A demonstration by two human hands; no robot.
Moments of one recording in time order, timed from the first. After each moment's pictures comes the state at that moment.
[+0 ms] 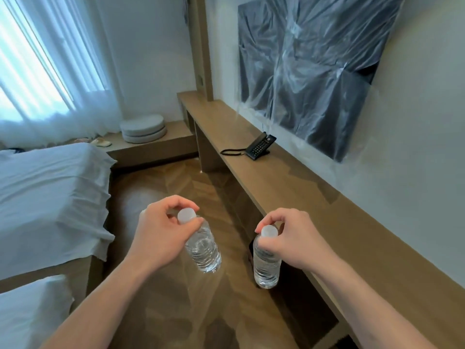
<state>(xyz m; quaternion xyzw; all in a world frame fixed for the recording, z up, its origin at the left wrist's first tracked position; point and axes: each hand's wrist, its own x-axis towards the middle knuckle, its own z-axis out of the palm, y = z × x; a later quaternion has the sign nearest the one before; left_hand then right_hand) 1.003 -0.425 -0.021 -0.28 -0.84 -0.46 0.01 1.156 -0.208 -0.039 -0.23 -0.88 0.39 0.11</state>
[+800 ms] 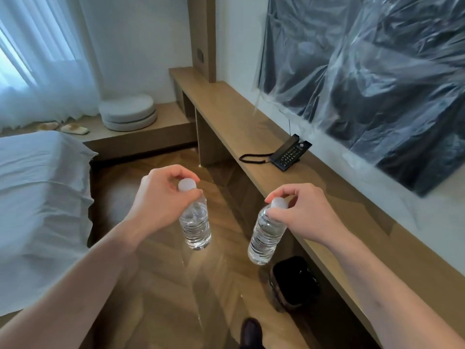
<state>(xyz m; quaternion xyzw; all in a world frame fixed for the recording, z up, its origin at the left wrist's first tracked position) 0.578 -0.368 -0.027 -0.28 -0.84 -0.45 -0.07 0.767 -0.144 -0.046 -0.27 -0.88 0.36 0.14</state>
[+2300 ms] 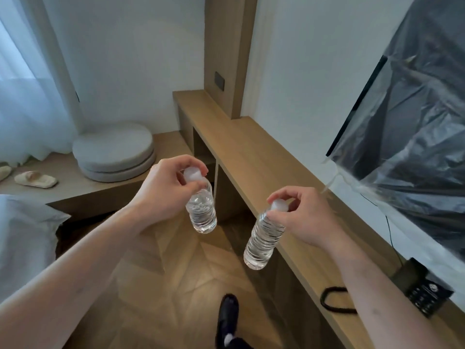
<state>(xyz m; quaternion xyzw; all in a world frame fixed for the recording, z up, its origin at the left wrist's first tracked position) -0.189 -0.110 -0.031 -0.40 -0.79 -0.46 -0.08 0.028 0.099 -0.046 -0.31 -0.86 0.38 0.14</state>
